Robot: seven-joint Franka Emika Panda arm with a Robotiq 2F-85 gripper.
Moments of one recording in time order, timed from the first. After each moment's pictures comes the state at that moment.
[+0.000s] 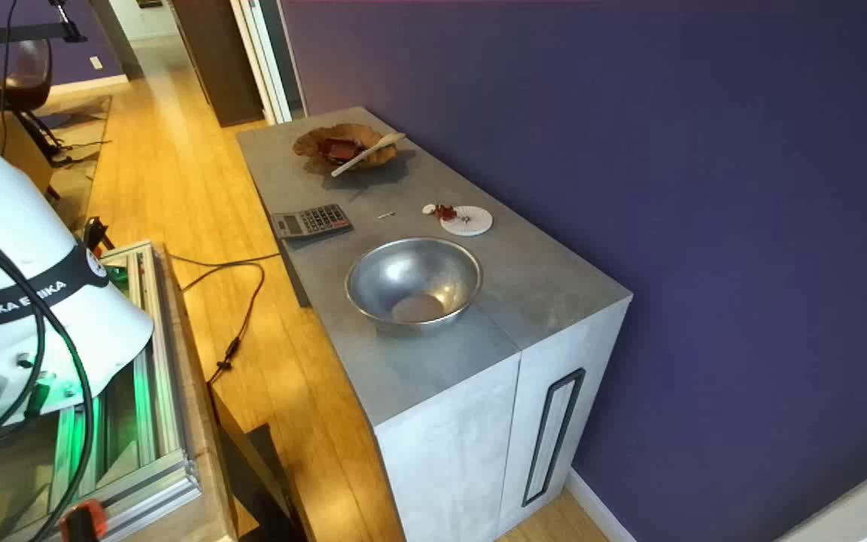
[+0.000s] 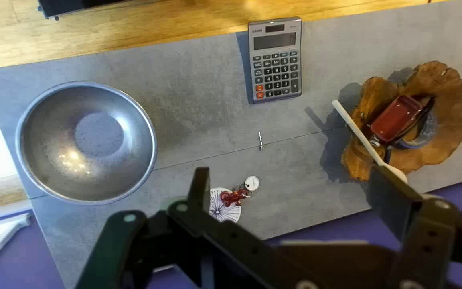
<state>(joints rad) 0.01 -0.53 -0.04 -2.38 0.22 1.82 0.14</state>
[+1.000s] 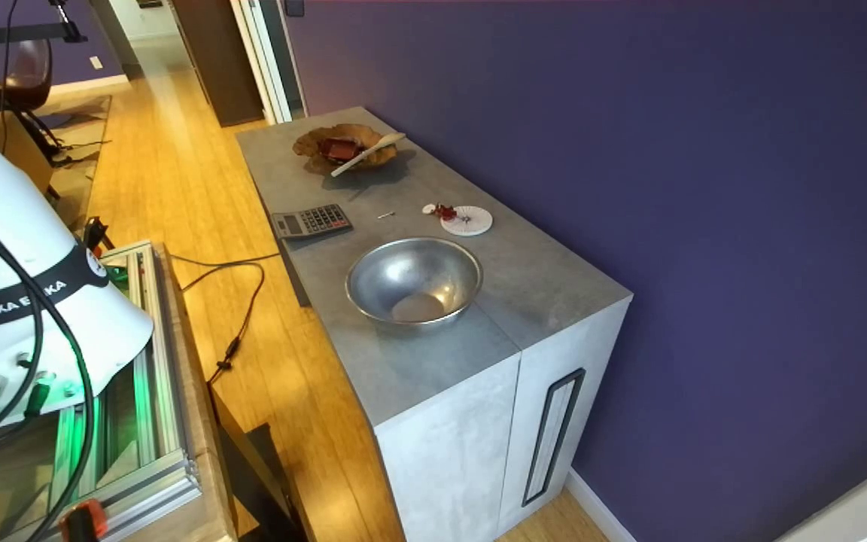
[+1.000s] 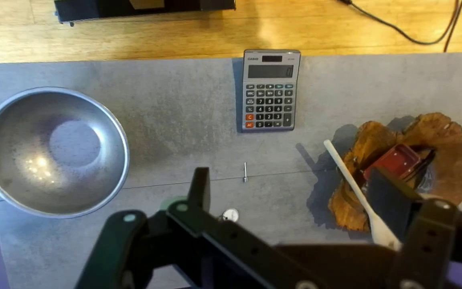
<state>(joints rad) 0.06 -0.46 0.06 -2.39 0.22 1.83 0.14</state>
